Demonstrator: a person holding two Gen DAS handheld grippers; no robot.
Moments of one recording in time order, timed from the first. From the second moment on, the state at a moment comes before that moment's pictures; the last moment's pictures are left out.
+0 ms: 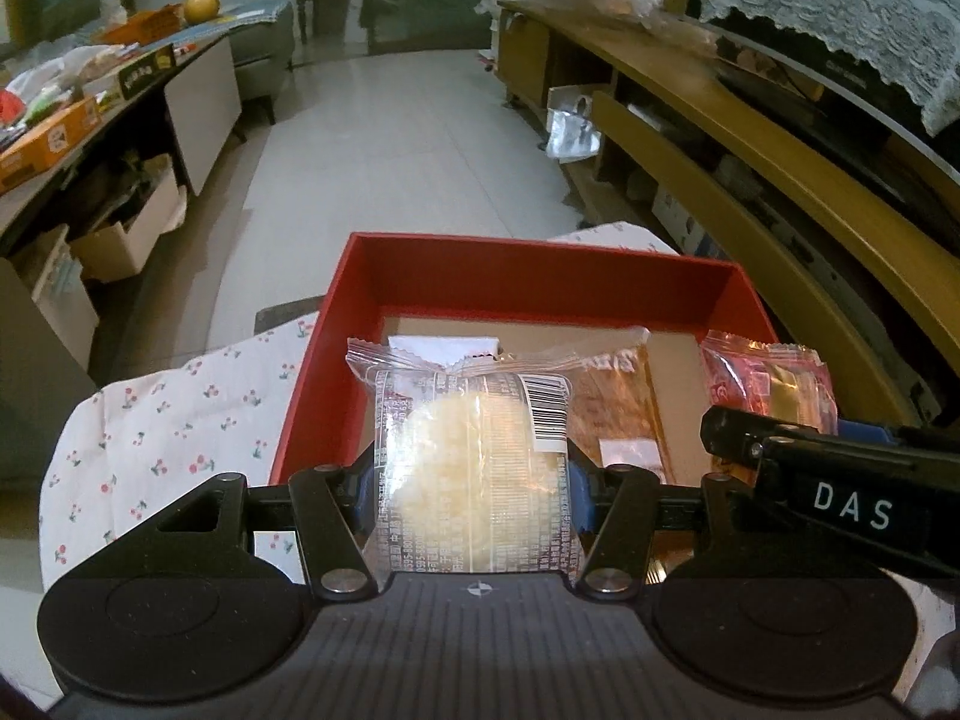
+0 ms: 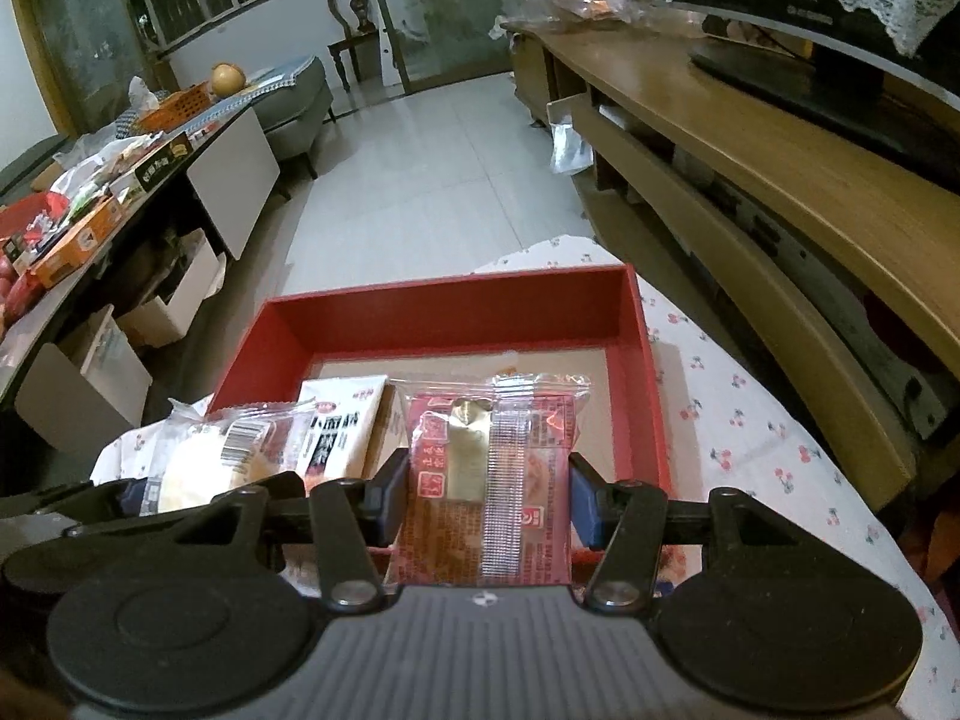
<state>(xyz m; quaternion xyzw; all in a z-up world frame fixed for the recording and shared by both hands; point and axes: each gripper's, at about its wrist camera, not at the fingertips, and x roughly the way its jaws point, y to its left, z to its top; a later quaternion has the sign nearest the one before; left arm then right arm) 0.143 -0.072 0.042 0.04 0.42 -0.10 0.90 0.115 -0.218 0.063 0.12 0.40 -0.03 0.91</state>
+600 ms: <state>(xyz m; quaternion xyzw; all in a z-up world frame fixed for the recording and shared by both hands) 0.200 -0.074 0.001 0.04 0.44 -0.06 0.89 0.189 -0.218 0.018 0.12 0.43 -0.02 0.90</state>
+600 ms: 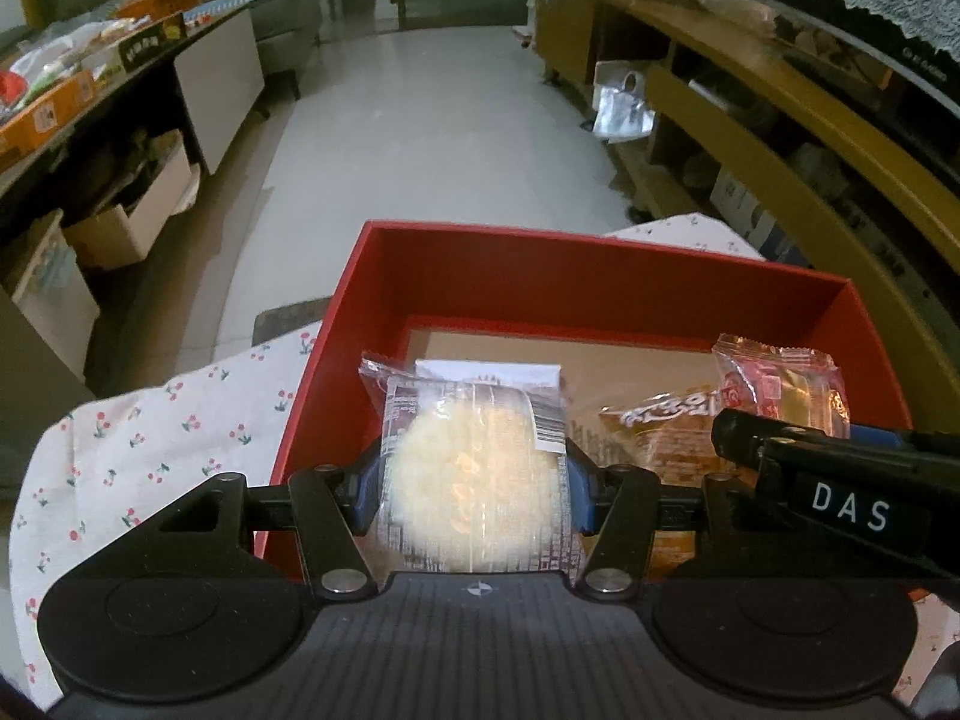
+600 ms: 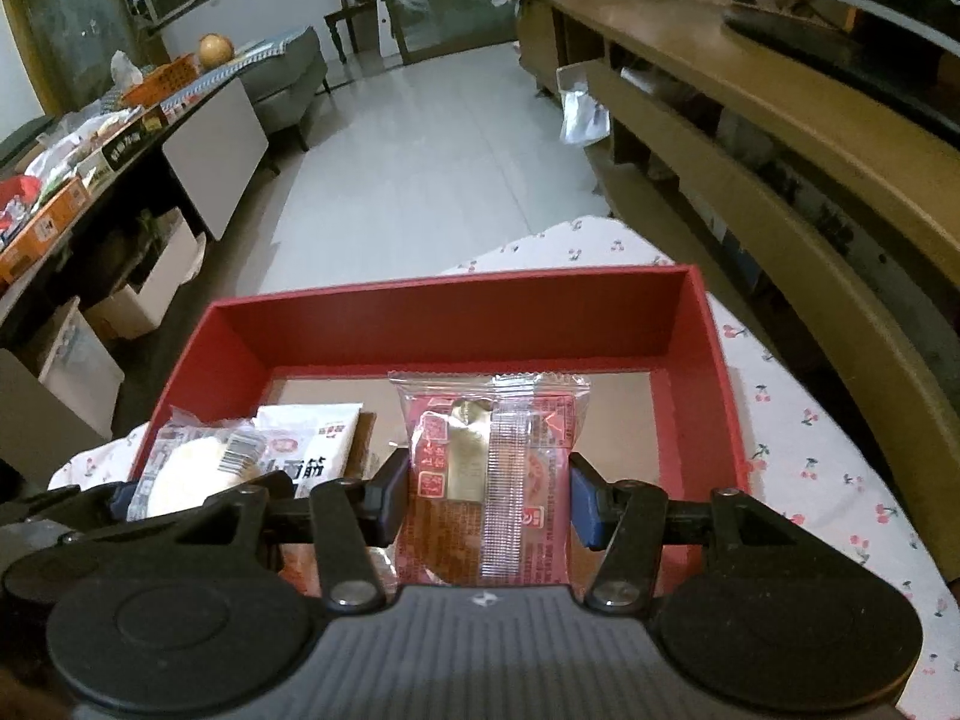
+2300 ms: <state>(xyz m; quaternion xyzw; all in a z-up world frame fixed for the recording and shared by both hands) 0.164 -0.062 0.039 0.00 0.41 -0.07 0.91 0.153 -0.224 0.055 0.12 0.38 -0.03 0.92</state>
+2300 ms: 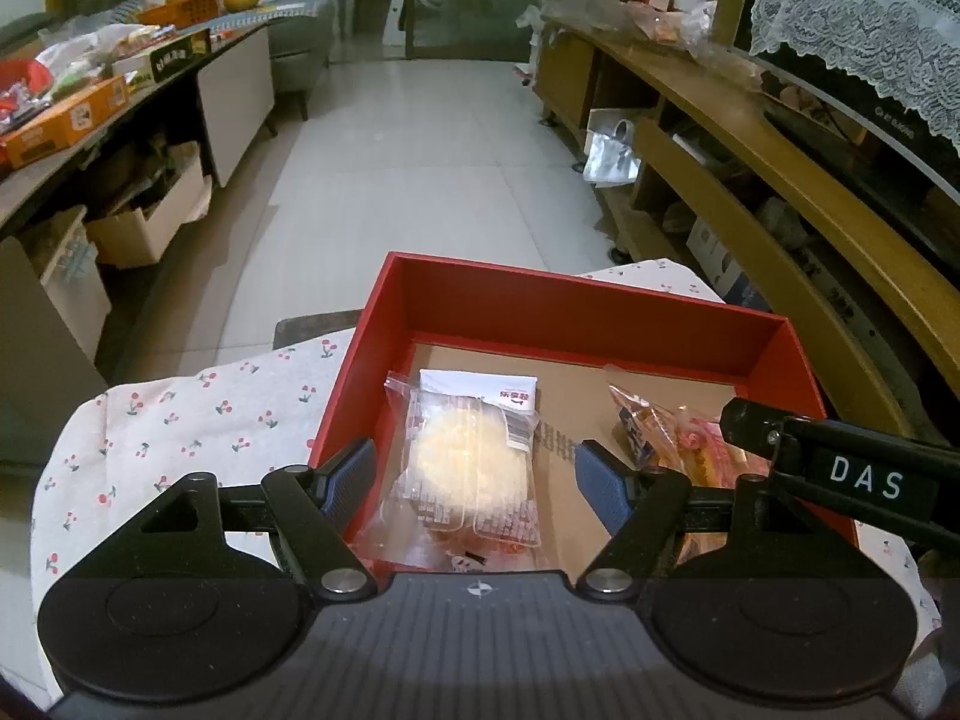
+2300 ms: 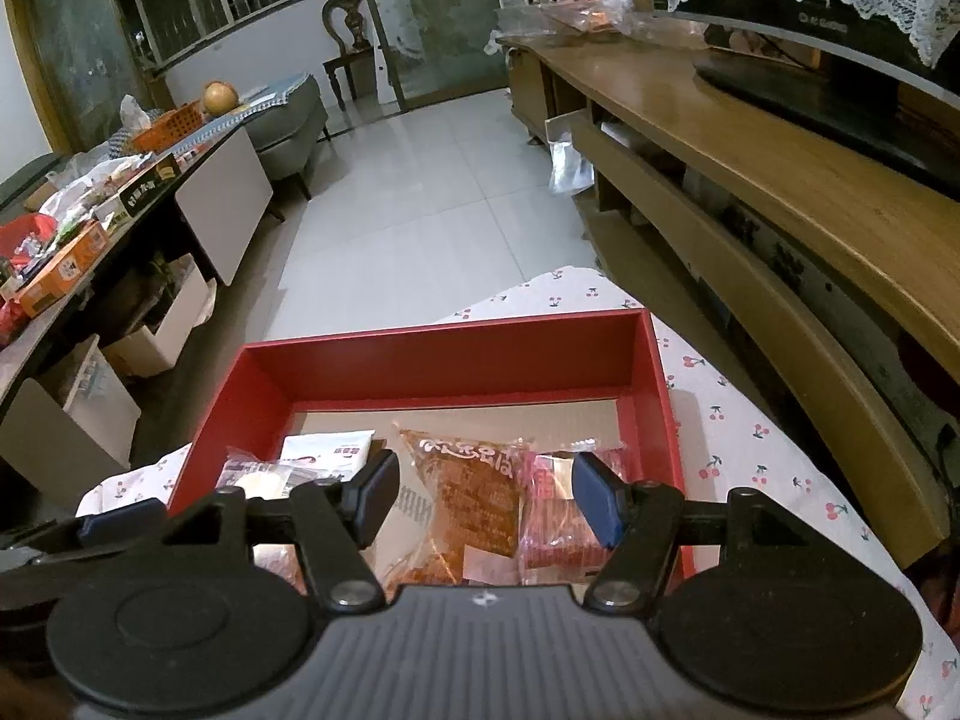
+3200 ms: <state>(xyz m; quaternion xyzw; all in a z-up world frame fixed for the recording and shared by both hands) 0.122 -0.058 0.049 0.01 0.41 -0.09 0.91 0.108 -0.225 0.066 0.14 0.39 -0.03 0.91</state>
